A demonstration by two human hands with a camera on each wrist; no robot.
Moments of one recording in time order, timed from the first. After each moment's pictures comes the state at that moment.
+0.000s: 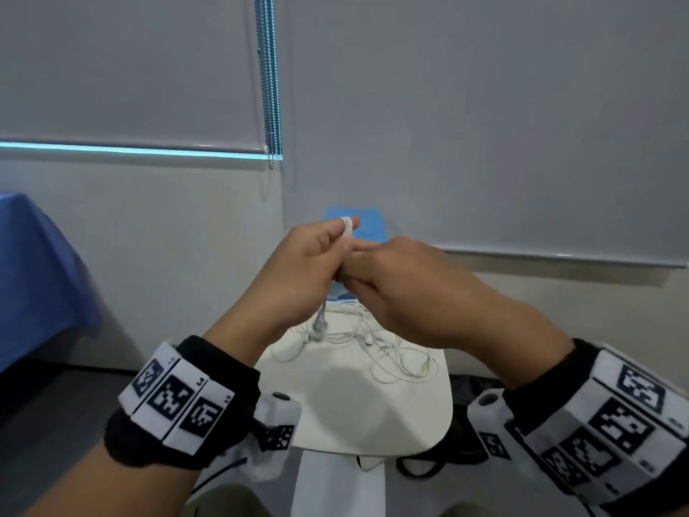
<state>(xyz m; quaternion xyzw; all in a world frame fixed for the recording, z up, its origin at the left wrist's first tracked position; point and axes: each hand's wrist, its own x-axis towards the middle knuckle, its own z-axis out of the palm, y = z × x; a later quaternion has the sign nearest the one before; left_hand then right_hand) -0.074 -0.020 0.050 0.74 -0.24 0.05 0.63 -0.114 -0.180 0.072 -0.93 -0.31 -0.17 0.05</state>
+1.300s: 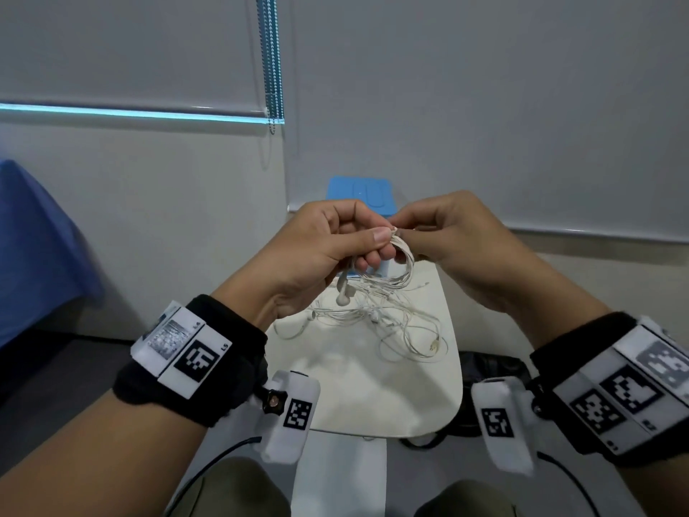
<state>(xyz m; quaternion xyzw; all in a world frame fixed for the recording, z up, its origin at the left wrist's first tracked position) -0.061 -0.025 0.044 0.66 -0.25 -0.08 0.71 -0.077 -0.219 0.053 -0.81 -0.17 -0.08 0.56</state>
